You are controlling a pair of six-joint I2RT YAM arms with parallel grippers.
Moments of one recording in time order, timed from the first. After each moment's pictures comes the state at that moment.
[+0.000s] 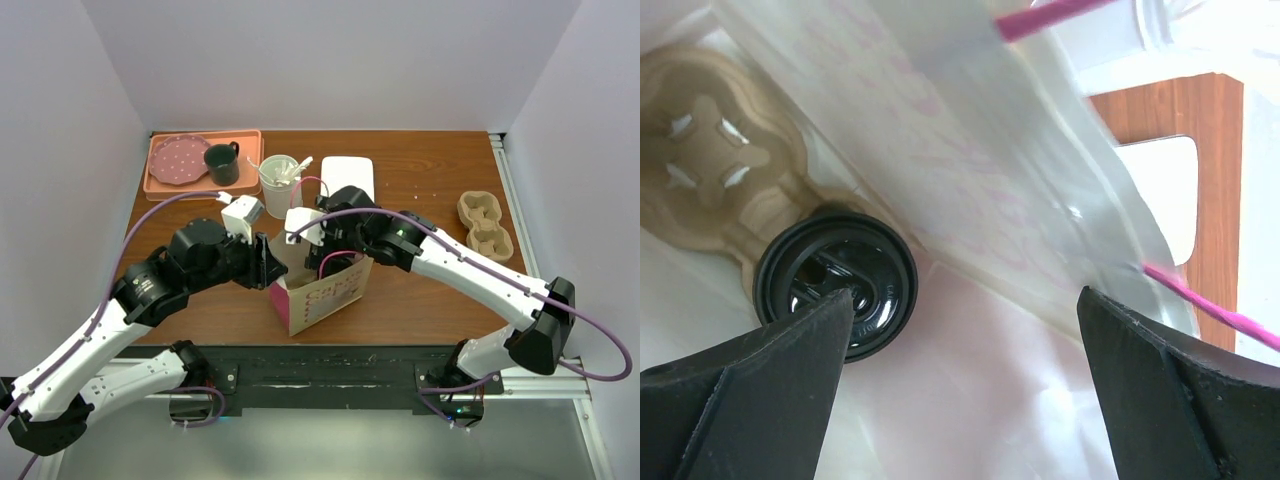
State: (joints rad) left arm -0.80 0.82 1.07 -0.75 0.05 -0.49; right arm 0.94 1.43 1.38 -0.70 0.07 -0.62
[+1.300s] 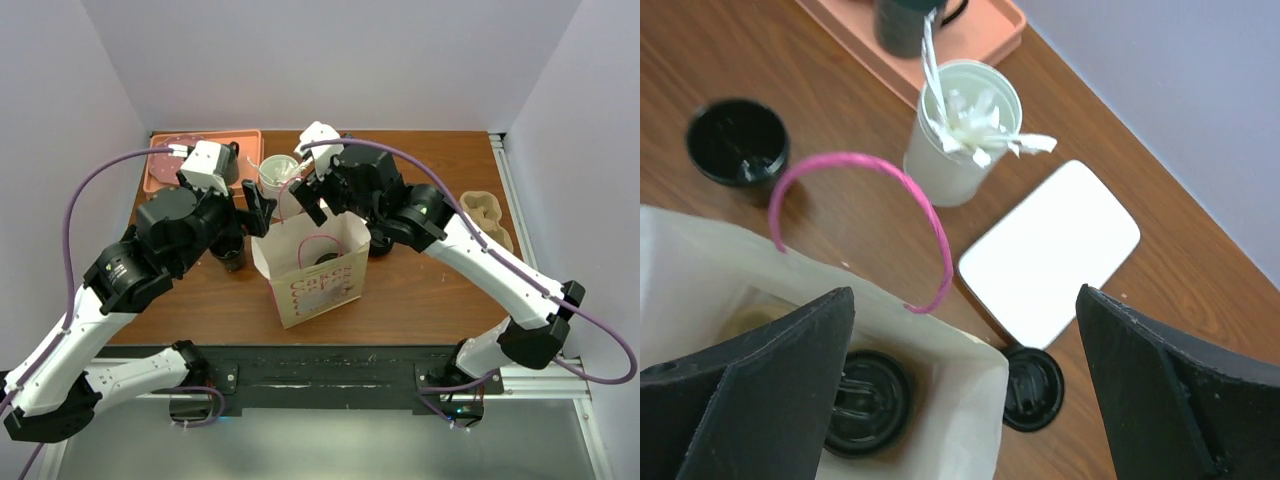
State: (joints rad) left arm -0.80 0.94 1.39 -0.71 -0.37 -0.33; right arm 0.94 1.49 1.73 -0.67 0.30 -0.17
